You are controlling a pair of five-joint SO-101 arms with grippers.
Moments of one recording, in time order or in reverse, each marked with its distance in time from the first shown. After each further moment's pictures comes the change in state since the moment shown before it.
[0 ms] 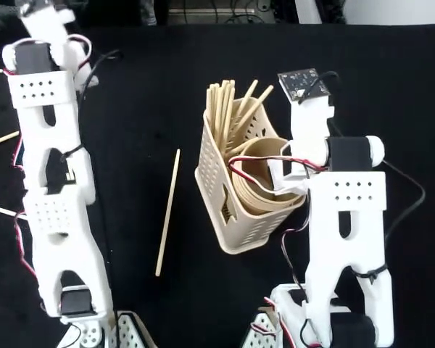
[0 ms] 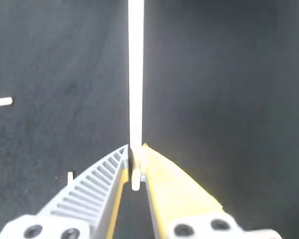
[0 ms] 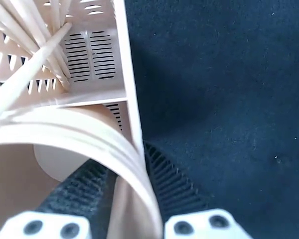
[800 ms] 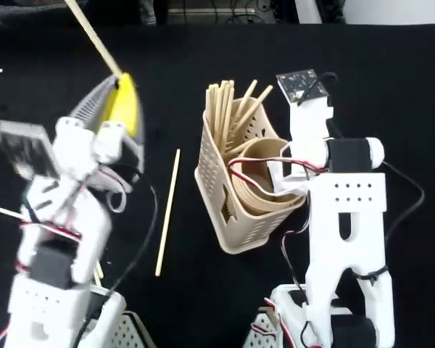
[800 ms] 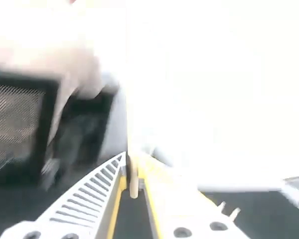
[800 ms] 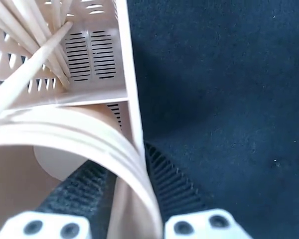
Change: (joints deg) left arm 22.4 -110.8 127.8 -83.1 -1.1; right arm 0.0 0.0 1.8 -1.4 1.0
